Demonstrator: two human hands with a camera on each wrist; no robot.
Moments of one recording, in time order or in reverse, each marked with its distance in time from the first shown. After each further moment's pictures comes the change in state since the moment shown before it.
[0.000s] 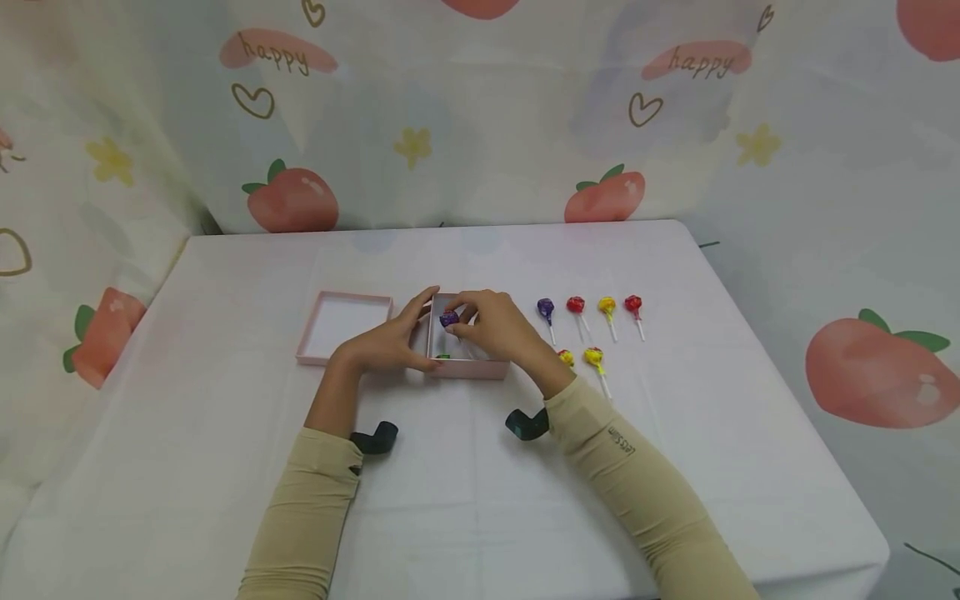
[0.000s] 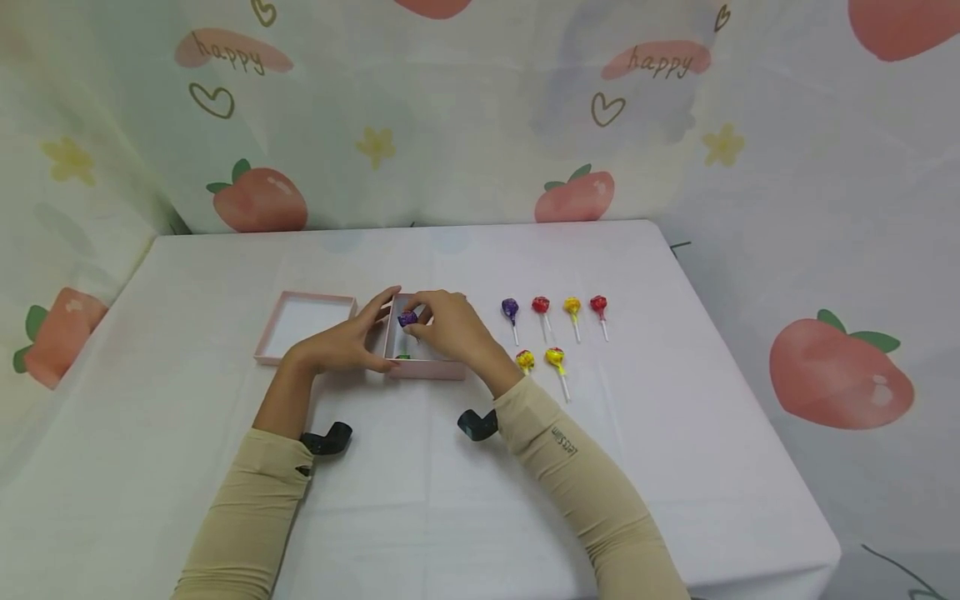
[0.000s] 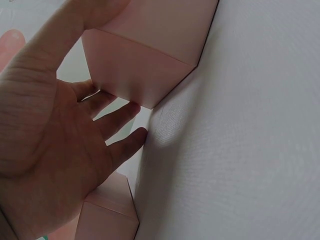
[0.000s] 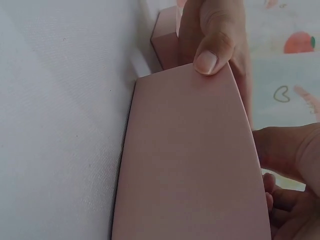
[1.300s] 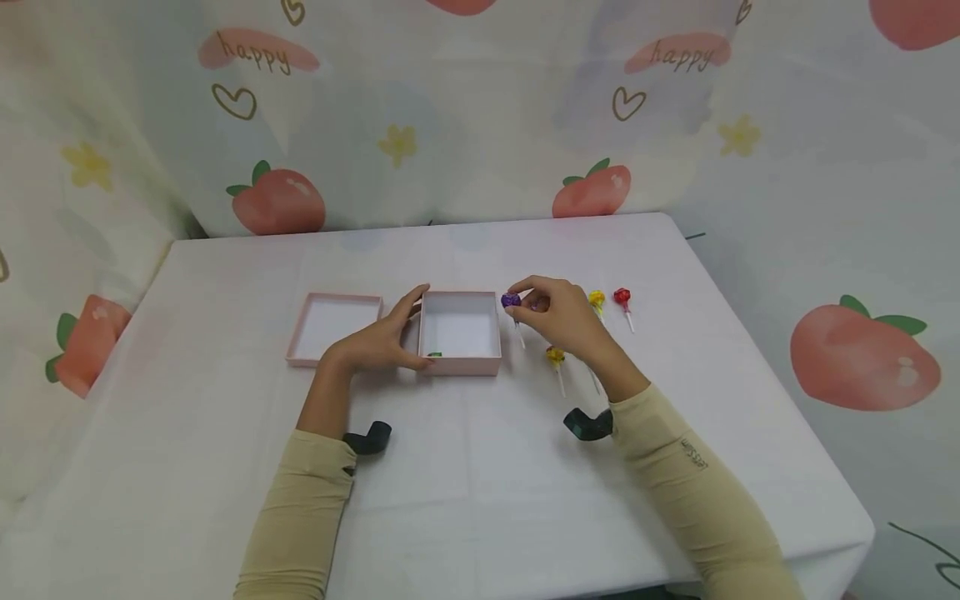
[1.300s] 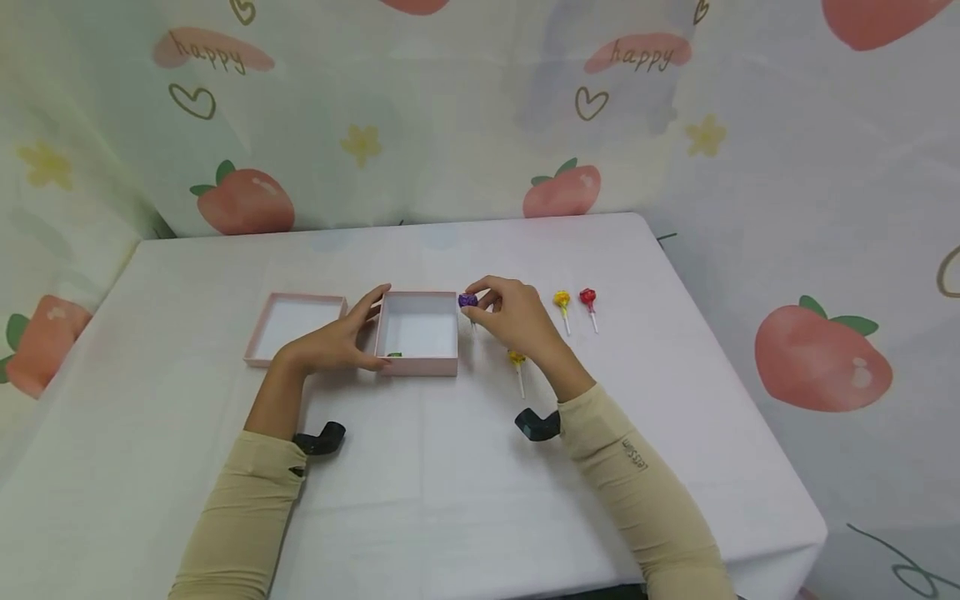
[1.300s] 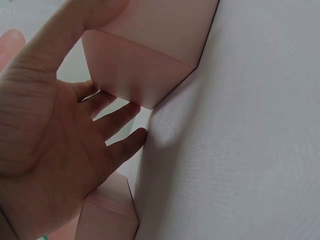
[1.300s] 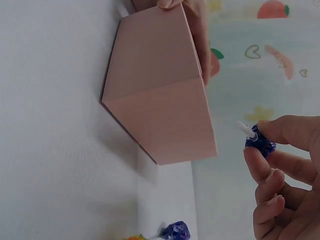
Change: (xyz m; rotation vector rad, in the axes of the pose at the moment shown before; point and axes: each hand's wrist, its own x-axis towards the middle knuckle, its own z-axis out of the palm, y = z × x) left_hand 0.002 -0.005 0.002 0.005 0.012 0.022; right_hand -0.058 0.046 -0.057 0.117 0.184 0.174
